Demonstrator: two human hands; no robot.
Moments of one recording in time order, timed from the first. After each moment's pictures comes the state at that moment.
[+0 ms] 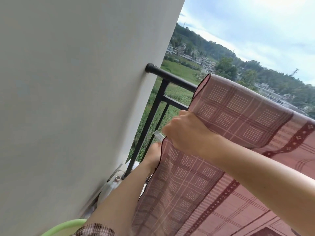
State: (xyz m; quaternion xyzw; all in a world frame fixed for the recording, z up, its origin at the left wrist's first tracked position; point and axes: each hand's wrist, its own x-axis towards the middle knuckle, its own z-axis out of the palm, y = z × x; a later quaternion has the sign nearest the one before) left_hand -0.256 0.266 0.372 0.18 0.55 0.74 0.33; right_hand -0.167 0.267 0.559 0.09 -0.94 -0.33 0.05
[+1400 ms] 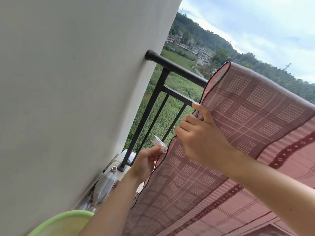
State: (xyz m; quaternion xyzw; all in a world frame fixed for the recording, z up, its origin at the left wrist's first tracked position) left_hand -0.246 0.218 0.353 0.19 0.30 0.82 0.44; right_hand -0.148 0.296 0.527 0.11 -0.91 -0.36 0.17
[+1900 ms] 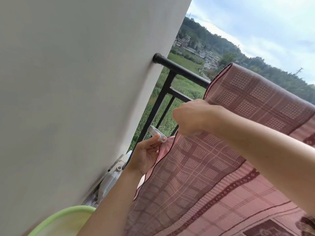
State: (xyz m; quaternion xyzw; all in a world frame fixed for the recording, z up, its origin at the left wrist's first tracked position) left_hand -0.247 0.199 0.382 0.16 0.22 0.88 0.39; right_hand -0.205 0.247 0.581 -0.05 -0.92 -0.33 -0.19
